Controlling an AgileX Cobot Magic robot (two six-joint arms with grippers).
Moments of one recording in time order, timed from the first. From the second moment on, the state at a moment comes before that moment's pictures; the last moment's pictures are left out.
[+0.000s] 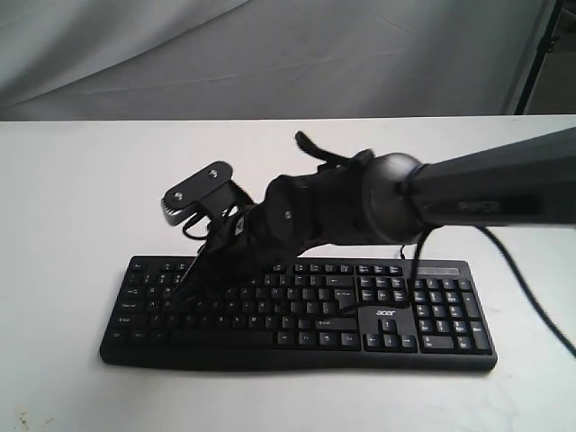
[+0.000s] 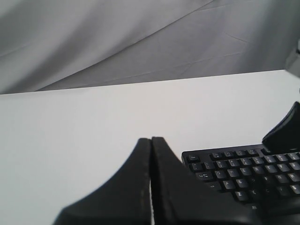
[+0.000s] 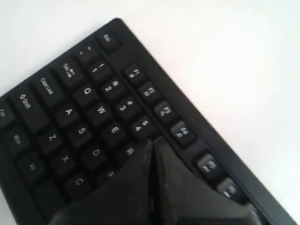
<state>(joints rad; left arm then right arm) -0.17 0.00 0.00 0.04 0.26 -0.02 0.80 2.06 -1.29 0.41 0.25 -0.42</state>
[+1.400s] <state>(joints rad) -0.17 0.00 0.00 0.04 0.26 -0.02 0.71 1.94 -1.05 0.42 0.20 -0.40</state>
